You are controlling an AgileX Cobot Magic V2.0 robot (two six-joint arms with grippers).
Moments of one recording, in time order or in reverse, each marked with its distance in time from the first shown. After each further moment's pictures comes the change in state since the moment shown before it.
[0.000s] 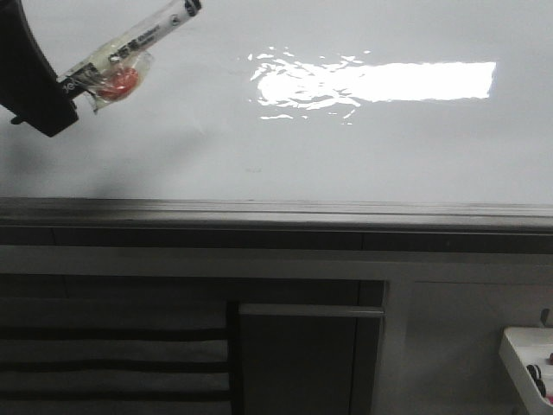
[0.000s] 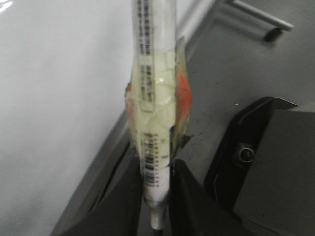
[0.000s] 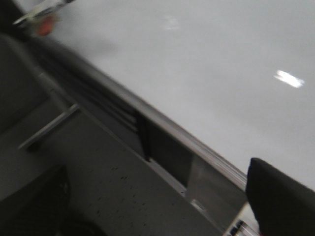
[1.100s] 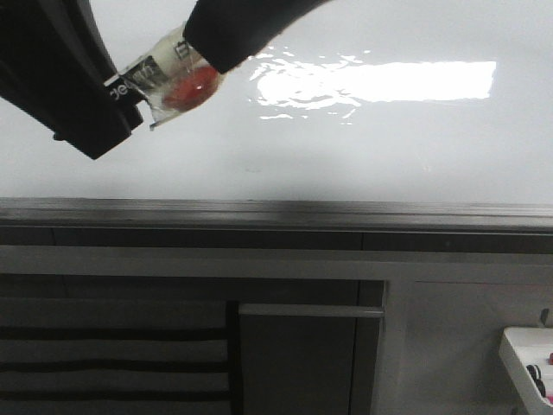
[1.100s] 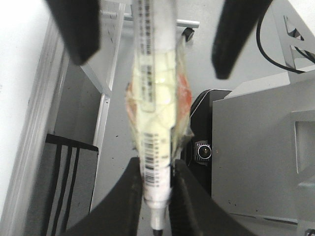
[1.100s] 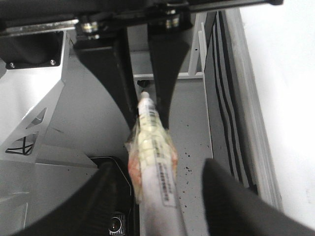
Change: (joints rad) left arm -0.170 -0.012 -0.004 -0.110 0.119 0.170; right arm 0.481 0.654 -0.353 0.142 0.020 -0.433
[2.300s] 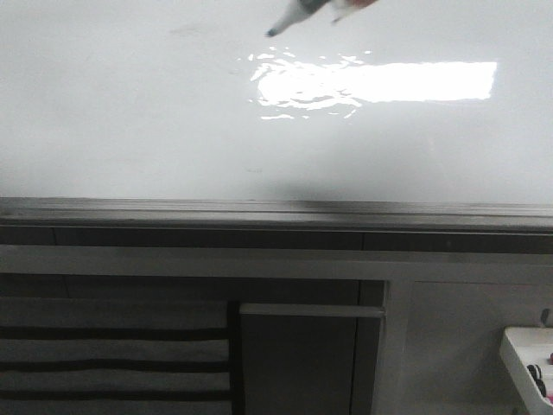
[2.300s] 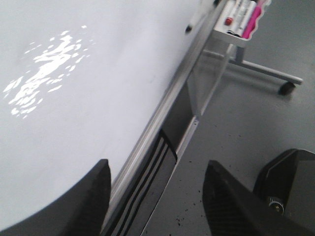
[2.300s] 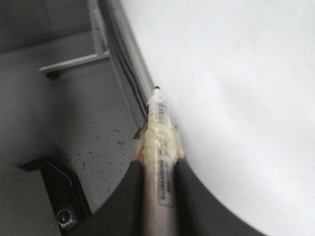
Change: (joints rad) left arm 0.257 -0.311 0.032 0.020 -0.100 -0.150; right arm -0.138 -0.249 0.012 -0.365 -0.043 0.439
